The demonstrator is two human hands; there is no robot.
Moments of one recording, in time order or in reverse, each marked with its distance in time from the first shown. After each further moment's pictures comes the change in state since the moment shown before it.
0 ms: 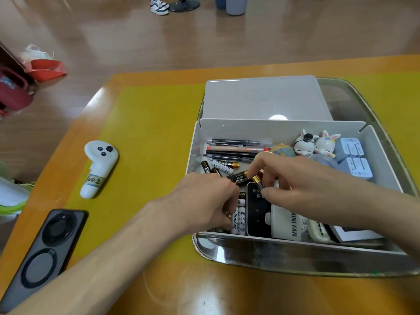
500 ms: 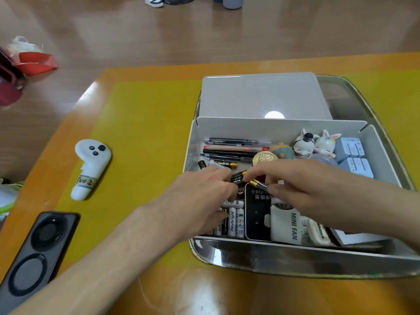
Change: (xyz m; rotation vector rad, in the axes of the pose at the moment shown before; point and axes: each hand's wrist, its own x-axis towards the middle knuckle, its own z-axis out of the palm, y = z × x) left_hand -0.007 -0.006 0.000 0.118 0.124 0.142; right_hand -0.002 0.005 -0.007 -0.126 -0.065 -0.028
